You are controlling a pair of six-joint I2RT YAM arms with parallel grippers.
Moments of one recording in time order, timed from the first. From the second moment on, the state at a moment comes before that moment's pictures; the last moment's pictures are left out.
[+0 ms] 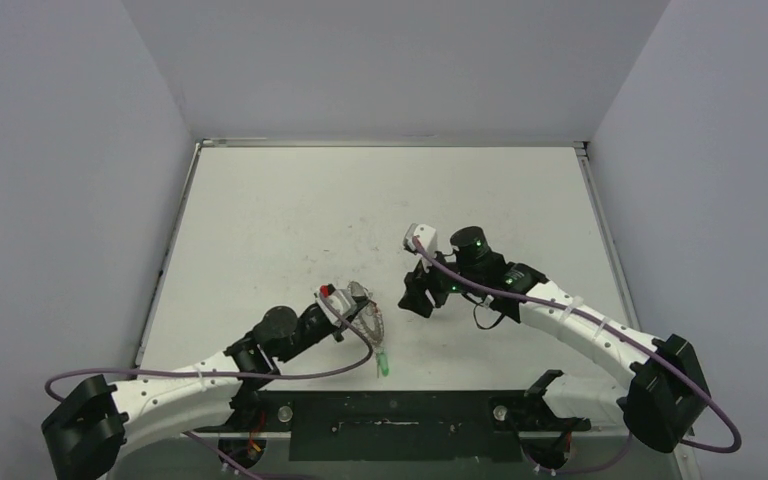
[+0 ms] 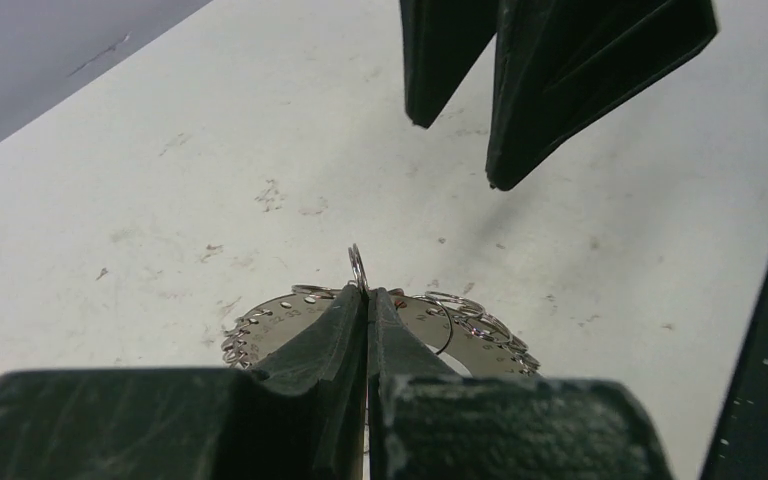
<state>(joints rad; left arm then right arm) -0.97 0.75 0.16 0.56 -0.01 0.09 0.74 1.20 0.82 -0.27 -0.47 -0.13</state>
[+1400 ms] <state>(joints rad) -0.30 0.75 0.26 0.47 -0.19 0.07 0.27 0.97 0.44 0.07 0.31 0.08</state>
